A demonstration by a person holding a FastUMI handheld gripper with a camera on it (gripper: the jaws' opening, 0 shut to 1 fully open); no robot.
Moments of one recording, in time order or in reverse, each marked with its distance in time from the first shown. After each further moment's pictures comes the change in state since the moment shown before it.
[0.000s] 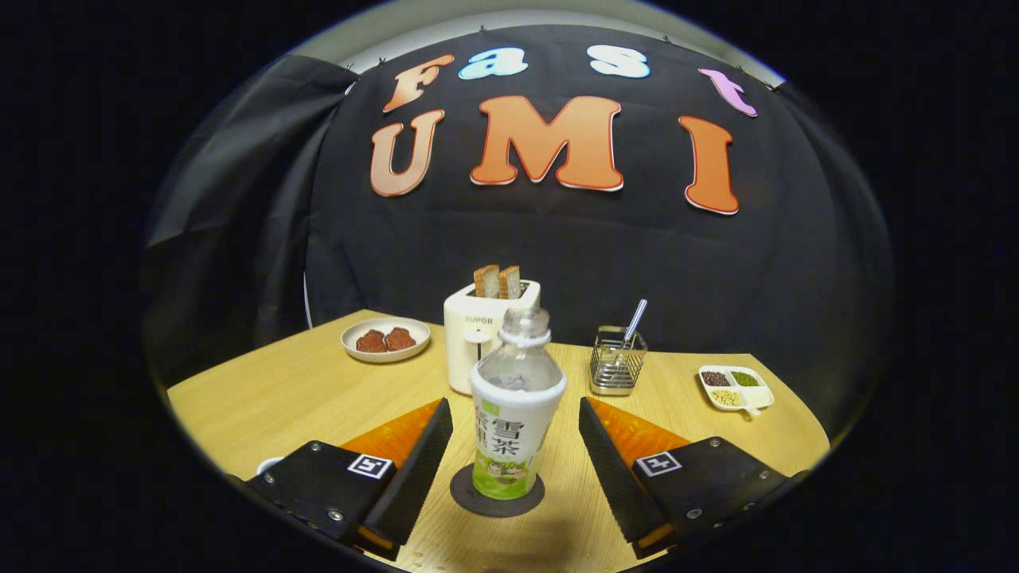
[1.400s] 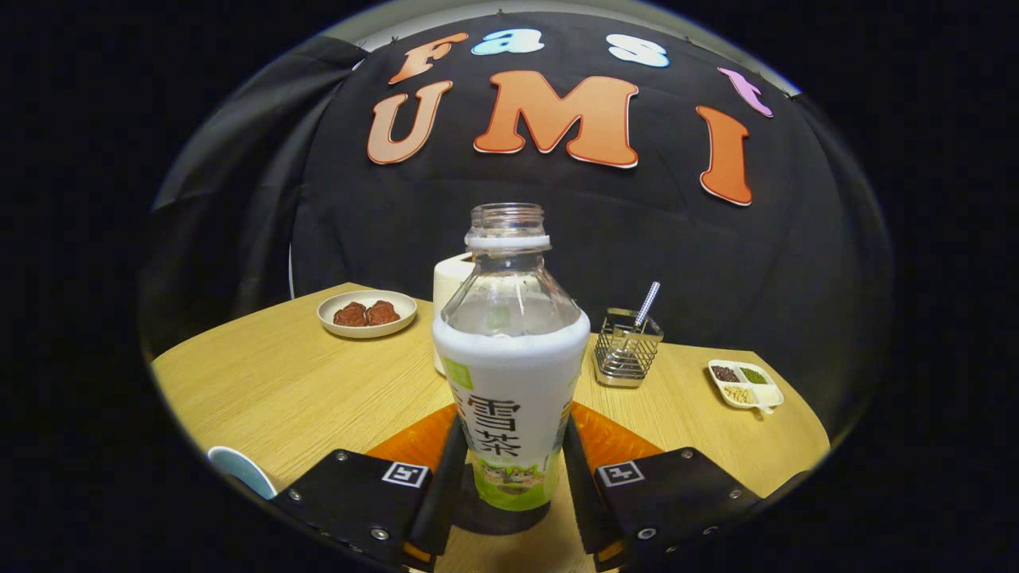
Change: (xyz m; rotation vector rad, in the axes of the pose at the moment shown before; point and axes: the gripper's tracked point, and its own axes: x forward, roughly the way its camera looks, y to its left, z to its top) arm 0.056 0.015 -0.059 -0.062 0.109 -0.036
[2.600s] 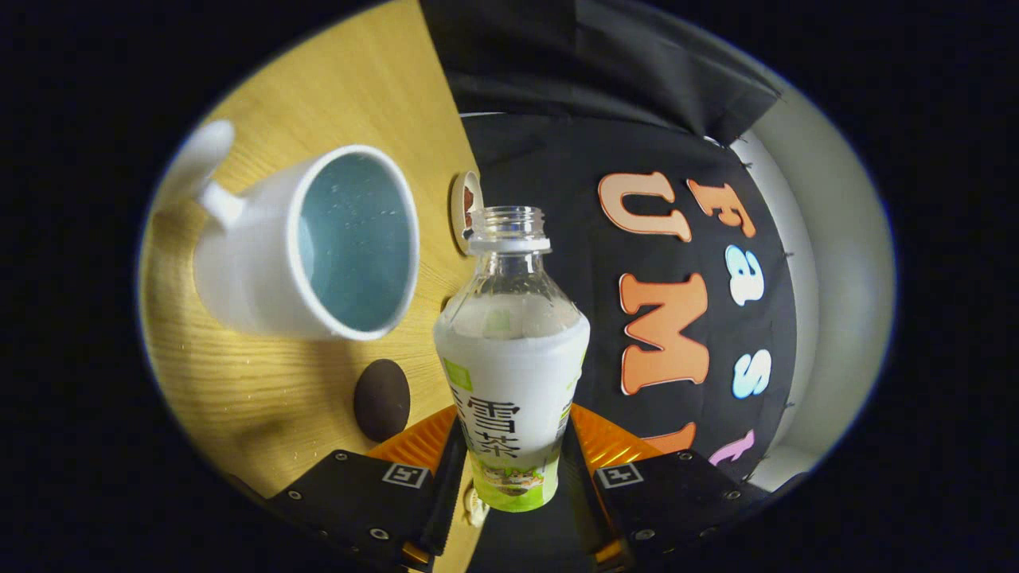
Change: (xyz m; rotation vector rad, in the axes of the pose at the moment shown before) arm -0.075 0.041 0.014 -1.299 -0.189 -0.177
